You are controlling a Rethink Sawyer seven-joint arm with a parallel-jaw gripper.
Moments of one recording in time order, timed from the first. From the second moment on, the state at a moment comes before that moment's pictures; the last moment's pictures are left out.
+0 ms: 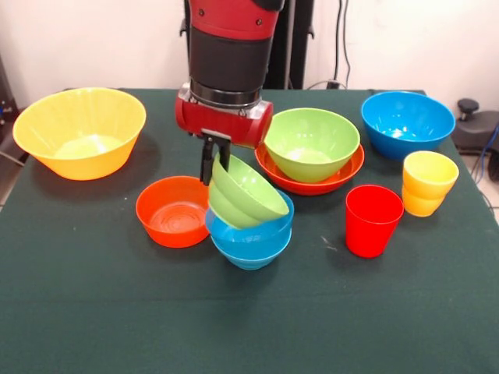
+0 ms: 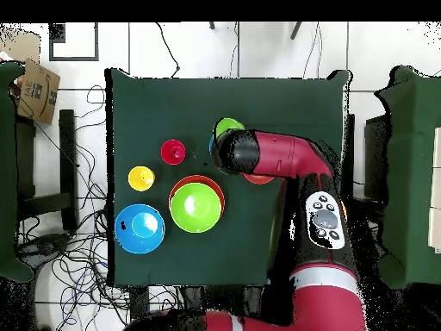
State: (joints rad) arm -0.31 -0.58 0.03 1.45 -0.19 0.53 1.97
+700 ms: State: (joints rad) arm -0.47 -0.59 0.22 1.54 -0.17 0.53 1.97
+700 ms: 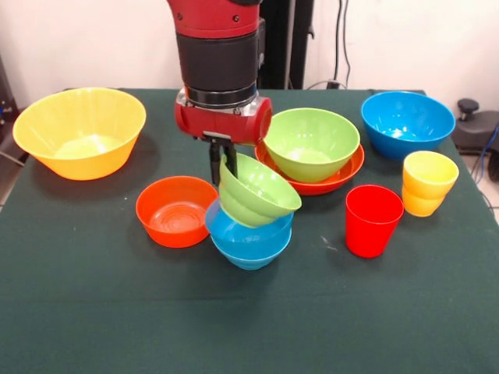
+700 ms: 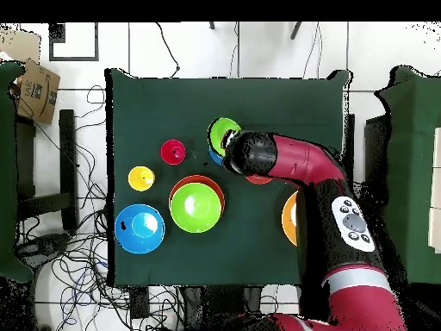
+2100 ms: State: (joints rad) arm -0.55 -0.57 0.39 1.62 -0.18 0.52 1.97
